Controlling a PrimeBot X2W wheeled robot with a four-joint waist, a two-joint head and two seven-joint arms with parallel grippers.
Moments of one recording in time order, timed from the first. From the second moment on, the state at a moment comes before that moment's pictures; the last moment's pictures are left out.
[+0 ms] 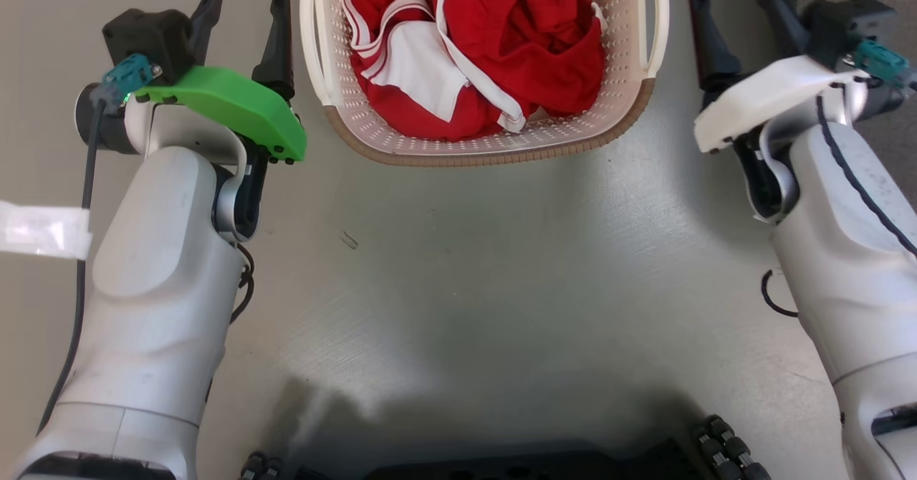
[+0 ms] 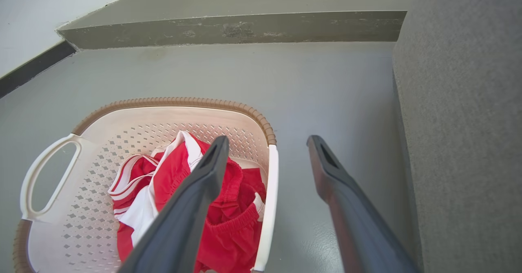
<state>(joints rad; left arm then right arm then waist) -0.83 0.04 -0.31 0.63 -0.44 -0.05 -0.18 -0.76 -0.16 0.24 0.65 0.25 0.09 -0.25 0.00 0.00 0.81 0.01</state>
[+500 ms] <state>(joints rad) -0.92 0.03 -0.33 0.82 -0.48 -0.09 -0.13 -0.85 -0.12 0.29 0.81 0.25 0.10 -0.25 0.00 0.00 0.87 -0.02</state>
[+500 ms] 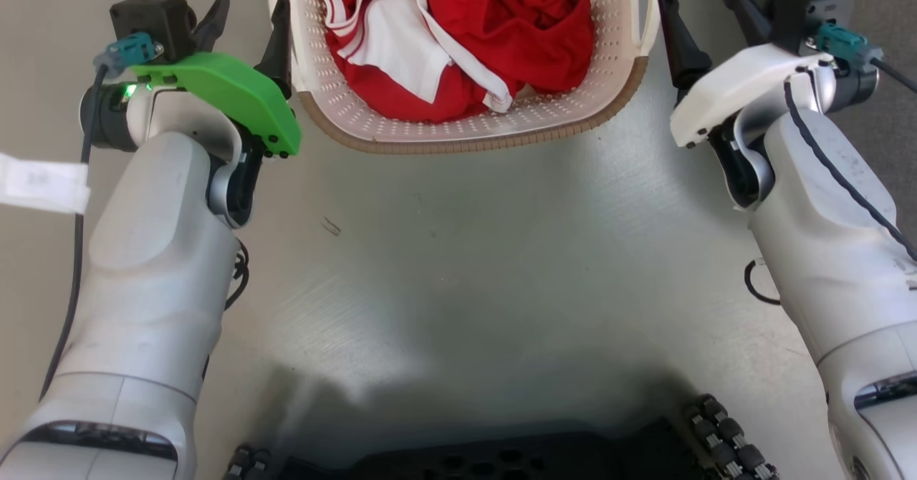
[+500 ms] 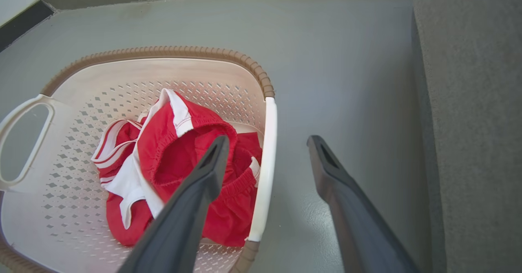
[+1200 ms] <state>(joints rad) -1.04 0.02 -0.33 1.00 -0.53 -0.11 -0.09 -0.96 -0.09 0.33 0.94 0.25 0.11 -0.25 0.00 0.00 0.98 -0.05</state>
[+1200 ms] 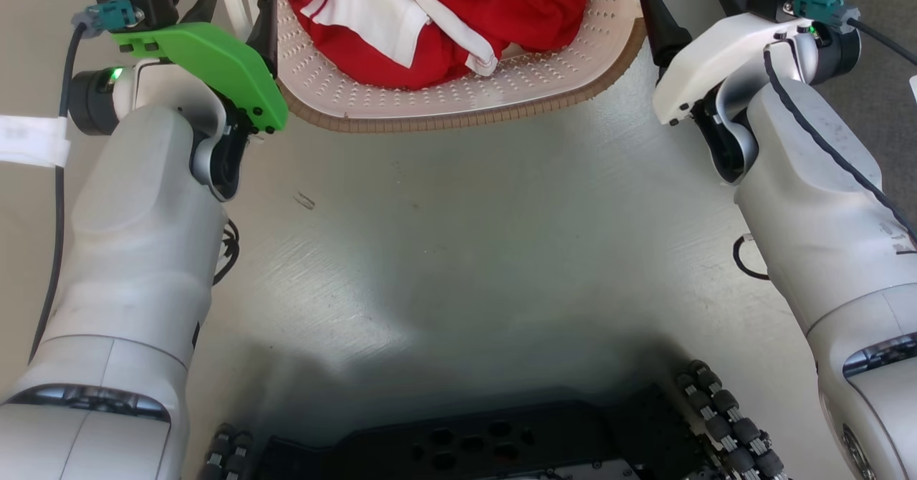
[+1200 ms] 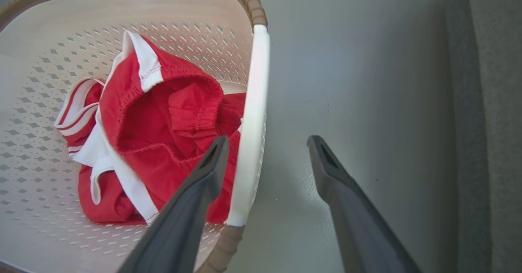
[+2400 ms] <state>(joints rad) -1.10 -0.01 -0.36 1.18 -0.57 -0.13 -0.14 -1.01 -0.04 0.35 1.08 0.28 0.13 -0.25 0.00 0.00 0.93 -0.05</state>
